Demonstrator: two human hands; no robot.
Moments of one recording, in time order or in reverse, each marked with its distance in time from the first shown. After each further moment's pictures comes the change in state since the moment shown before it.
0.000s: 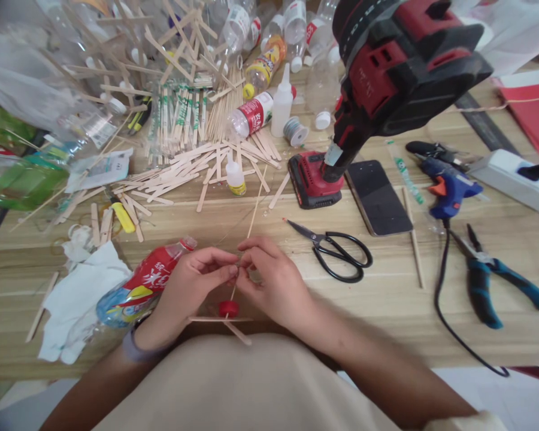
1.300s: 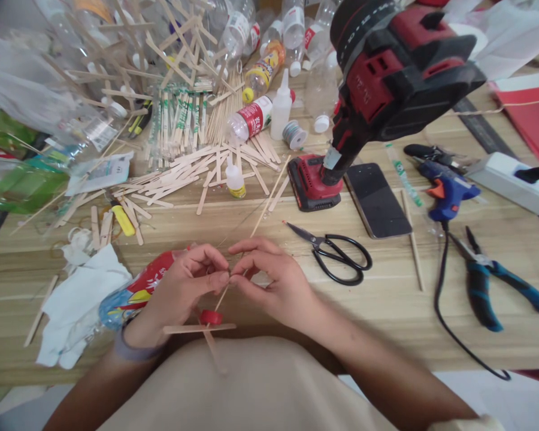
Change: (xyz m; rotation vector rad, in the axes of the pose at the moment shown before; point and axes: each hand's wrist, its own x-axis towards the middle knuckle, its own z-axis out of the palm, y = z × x) left_hand -0.002 0.008 -0.010 -0.130 -0.128 -0.005; right_hand 0.009 -0.007 -0.017 0.272 -0.079 0.010
